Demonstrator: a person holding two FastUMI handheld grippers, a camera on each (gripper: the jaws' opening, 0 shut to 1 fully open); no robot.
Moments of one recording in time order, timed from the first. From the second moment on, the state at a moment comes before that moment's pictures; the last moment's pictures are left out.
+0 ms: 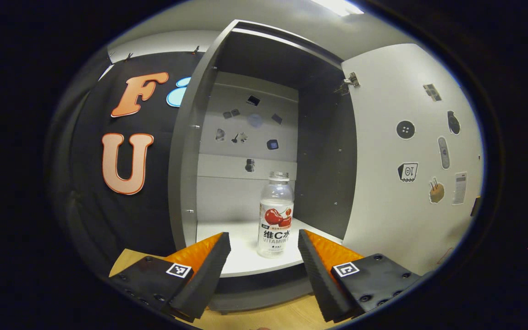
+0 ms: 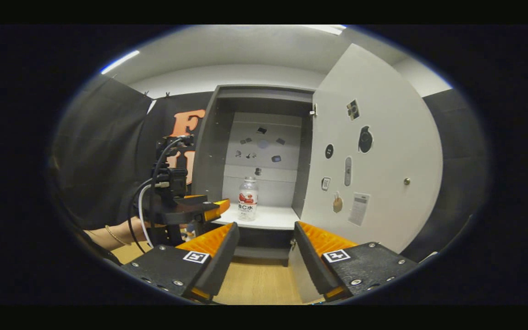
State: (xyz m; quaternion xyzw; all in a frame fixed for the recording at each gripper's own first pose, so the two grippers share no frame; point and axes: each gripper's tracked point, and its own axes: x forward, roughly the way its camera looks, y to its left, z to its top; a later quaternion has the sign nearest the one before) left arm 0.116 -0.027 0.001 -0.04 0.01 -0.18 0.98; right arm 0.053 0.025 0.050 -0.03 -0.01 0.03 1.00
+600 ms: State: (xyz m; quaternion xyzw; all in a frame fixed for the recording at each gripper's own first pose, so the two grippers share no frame) left arm 0.151 -0.070 -0.006 -0.03 0.00 -0.24 0.97; right arm 0.101 0.018 0.057 0.07 -0.03 0.00 1.00
